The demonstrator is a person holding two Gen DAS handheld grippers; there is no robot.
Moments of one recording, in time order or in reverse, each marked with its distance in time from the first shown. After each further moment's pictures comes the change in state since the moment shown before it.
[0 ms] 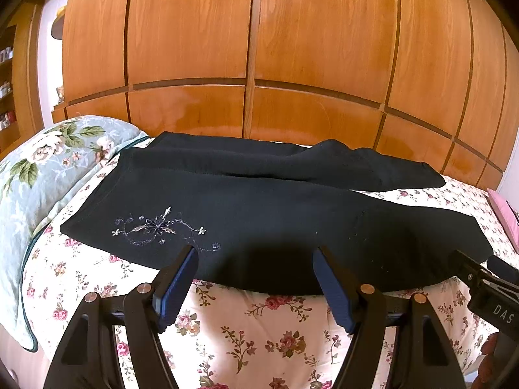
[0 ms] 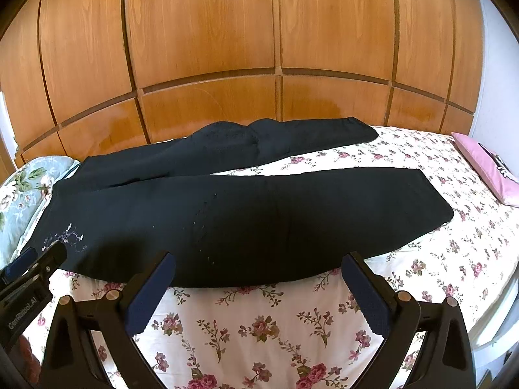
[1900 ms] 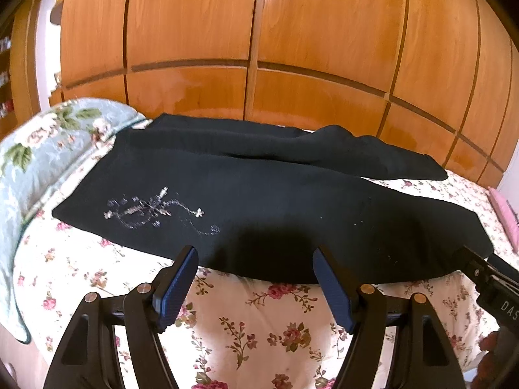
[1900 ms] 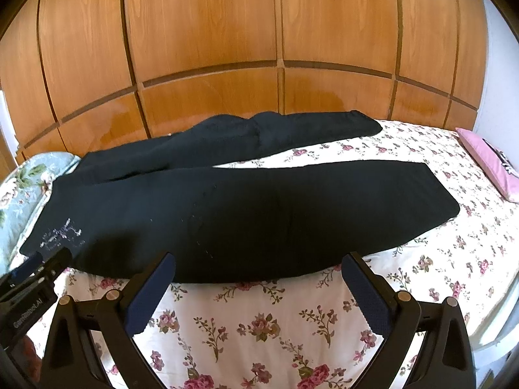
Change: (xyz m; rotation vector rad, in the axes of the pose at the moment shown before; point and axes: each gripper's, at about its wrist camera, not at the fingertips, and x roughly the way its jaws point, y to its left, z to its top) left arm 0.019 0.011 -0.008 -0.037 0.073 -0.034; right arm 0.009 -0.006 -0.007 0.006 0.002 0.028
